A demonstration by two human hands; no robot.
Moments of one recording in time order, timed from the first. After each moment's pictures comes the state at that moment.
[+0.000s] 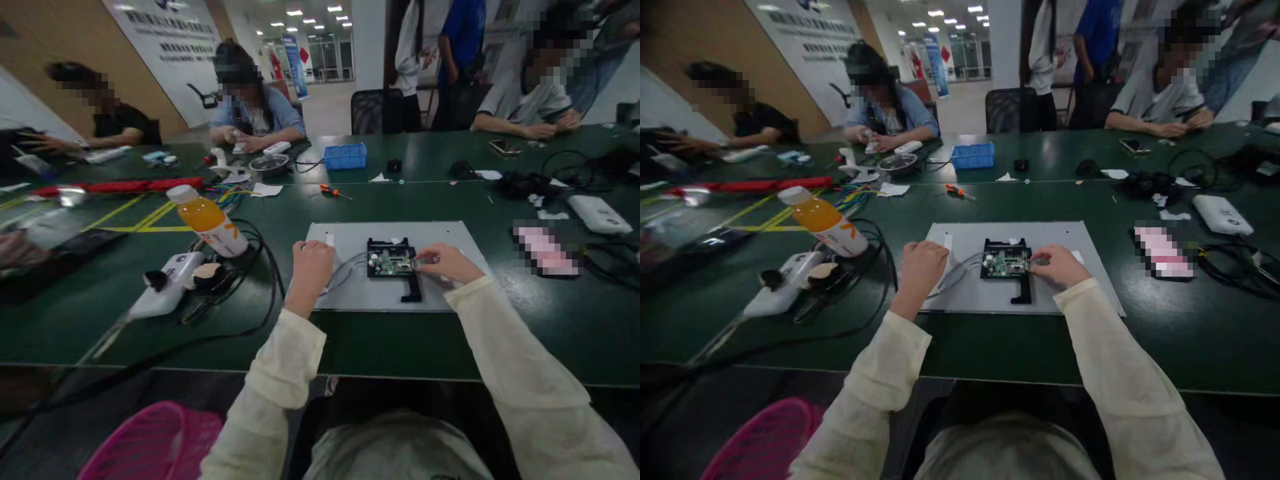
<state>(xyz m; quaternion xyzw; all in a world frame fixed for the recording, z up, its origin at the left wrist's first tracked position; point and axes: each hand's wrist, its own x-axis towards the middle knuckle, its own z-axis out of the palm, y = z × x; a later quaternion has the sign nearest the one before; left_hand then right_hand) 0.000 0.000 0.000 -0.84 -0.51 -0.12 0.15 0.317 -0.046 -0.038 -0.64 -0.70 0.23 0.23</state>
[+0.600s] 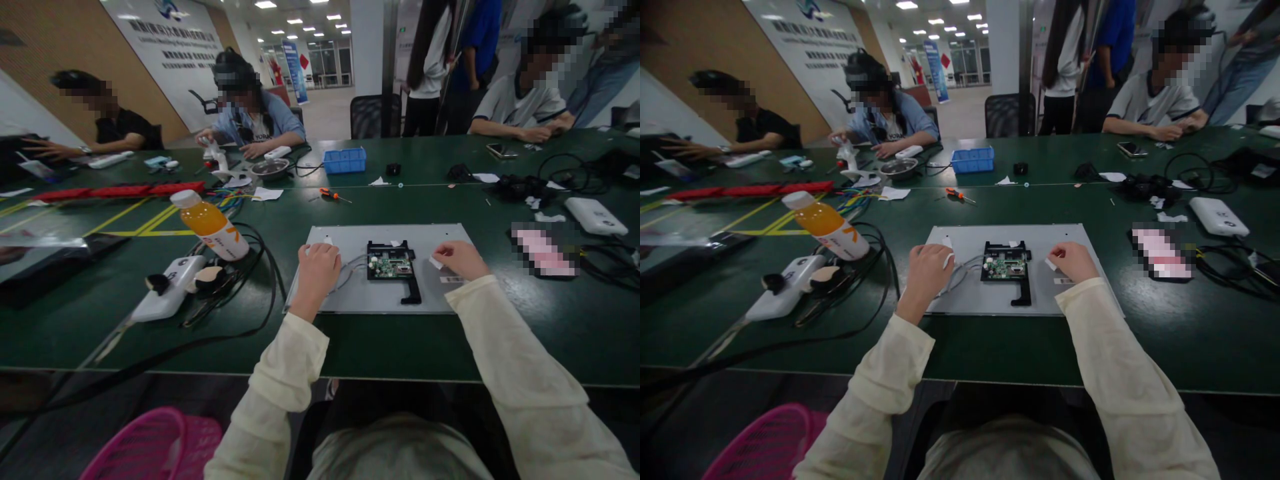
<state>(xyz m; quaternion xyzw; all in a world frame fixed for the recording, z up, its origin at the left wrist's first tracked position) 0.012 -0.010 0.004 -0.83 -0.52 -0.16 0.13 0.345 -0.038 -0.052 -0.71 -0.64 0.13 0.26</state>
